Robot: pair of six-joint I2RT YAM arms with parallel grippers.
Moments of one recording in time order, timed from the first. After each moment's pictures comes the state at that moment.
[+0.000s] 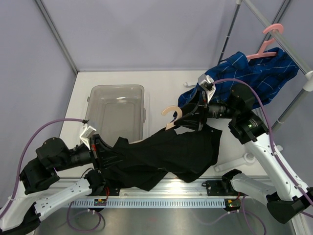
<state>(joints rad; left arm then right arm) -0.91 0.39 1.04 -0.76 0.36 -0.53 0.48 1.00 1.19 -0.23 -0.99 0.29</state>
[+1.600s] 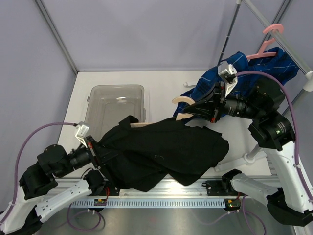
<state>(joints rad) -0.91 0.28 0.94 -0.84 0.11 -0.67 0.48 1.00 1.53 -0.50 -0.85 0.26</state>
